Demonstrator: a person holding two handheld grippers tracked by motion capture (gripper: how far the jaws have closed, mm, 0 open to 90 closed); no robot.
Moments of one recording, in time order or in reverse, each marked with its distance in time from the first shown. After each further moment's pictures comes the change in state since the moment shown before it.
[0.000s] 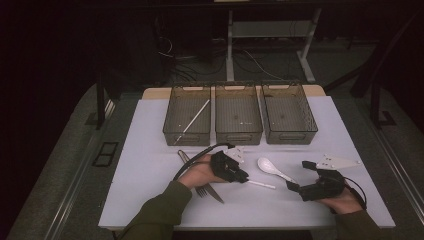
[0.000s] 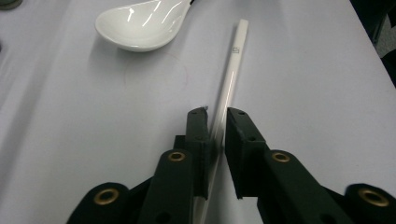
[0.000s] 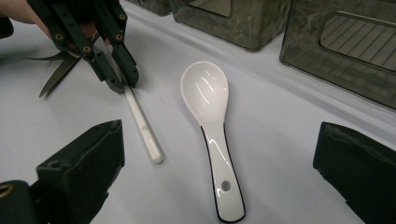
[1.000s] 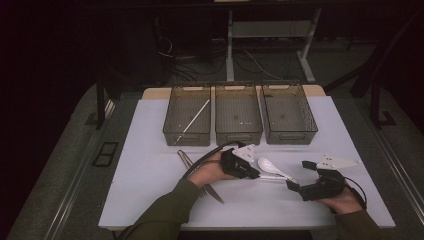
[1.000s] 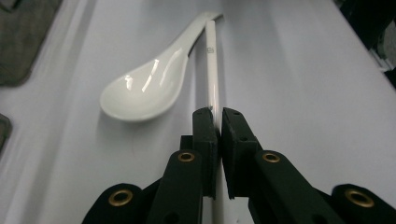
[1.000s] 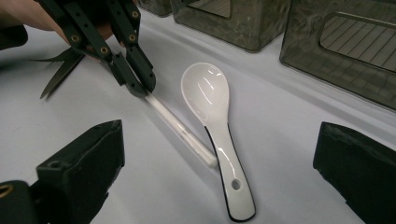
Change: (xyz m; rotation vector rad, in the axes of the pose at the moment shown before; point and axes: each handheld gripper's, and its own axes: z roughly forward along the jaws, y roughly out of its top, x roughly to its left) left arm 0.001 0.029 0.011 -0.062 0.030 0.085; right arm 0.000 0.000 0.000 -0.002 0.003 0.003
